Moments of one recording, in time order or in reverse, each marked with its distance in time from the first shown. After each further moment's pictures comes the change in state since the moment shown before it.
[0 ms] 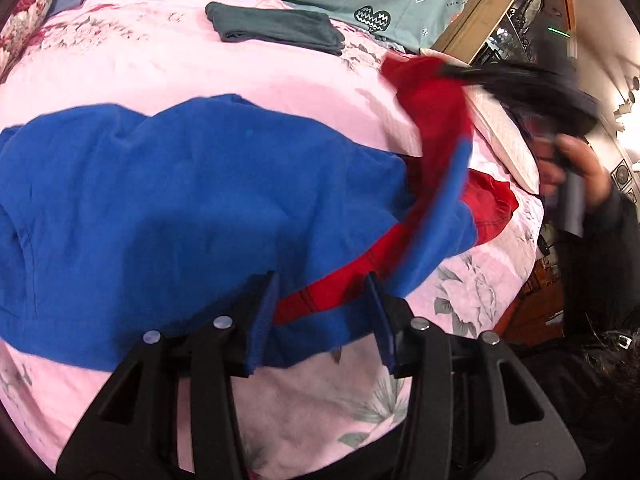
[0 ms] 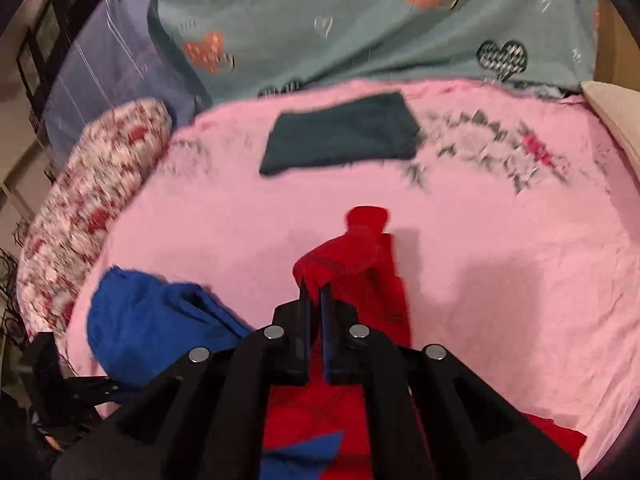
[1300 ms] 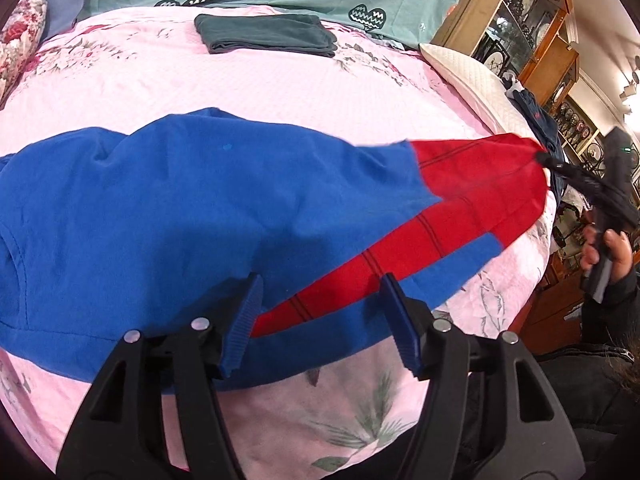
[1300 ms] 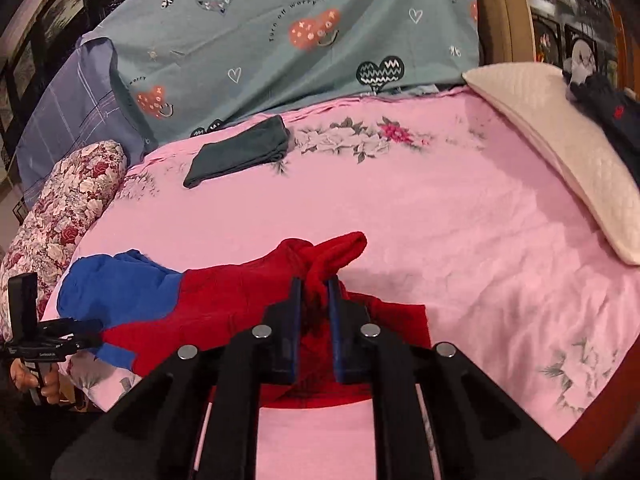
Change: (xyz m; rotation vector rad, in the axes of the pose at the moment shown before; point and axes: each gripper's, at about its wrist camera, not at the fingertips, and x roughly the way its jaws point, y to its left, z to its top) left arm 0.014 -0.024 0.007 0.051 -0.004 0.055; right arm -0.090 -0.091 -0.099 0.039 -0.065 -0.234
